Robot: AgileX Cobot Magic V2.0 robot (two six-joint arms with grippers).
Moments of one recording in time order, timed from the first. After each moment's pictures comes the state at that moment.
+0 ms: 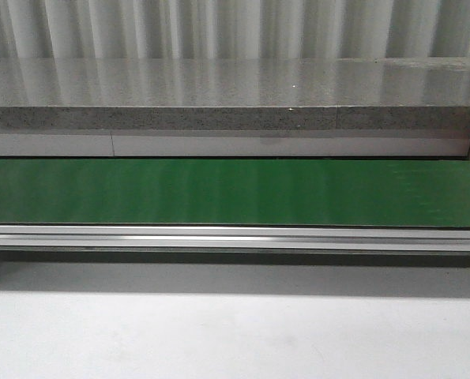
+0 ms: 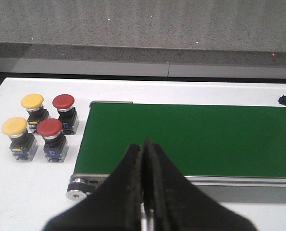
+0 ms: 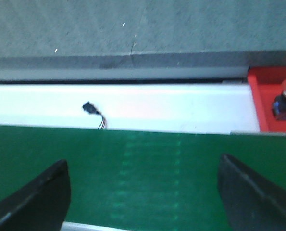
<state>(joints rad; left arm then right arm) -0.06 0.34 -0.54 0.02 0.62 -0.02 -0.14 0.80 -0.69 0.55 0.47 -0.45</state>
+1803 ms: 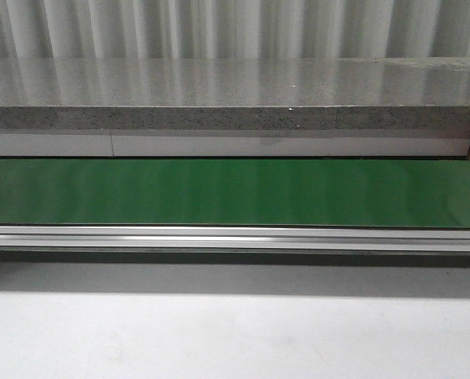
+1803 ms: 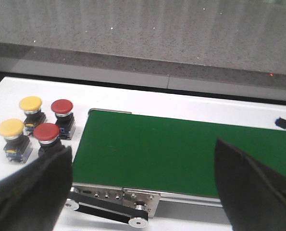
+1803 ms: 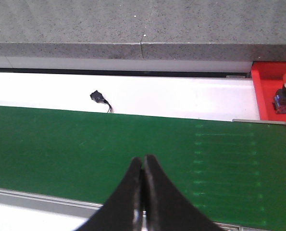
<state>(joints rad) -0.05 0.38 -0.55 0.05 0.58 -0.14 -0.14 0.64 -0.62 0.53 0.53 -0.45</state>
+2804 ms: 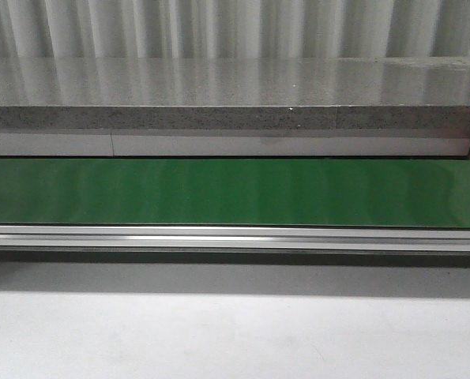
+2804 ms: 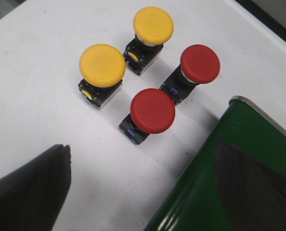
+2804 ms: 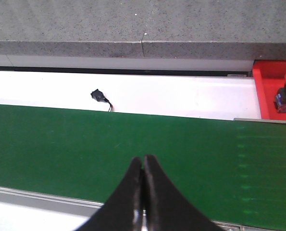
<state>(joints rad) 0.28 1.46 -0.92 0.12 0.44 -0.47 -0.14 0.64 -0.62 0.53 0.54 -0.45</state>
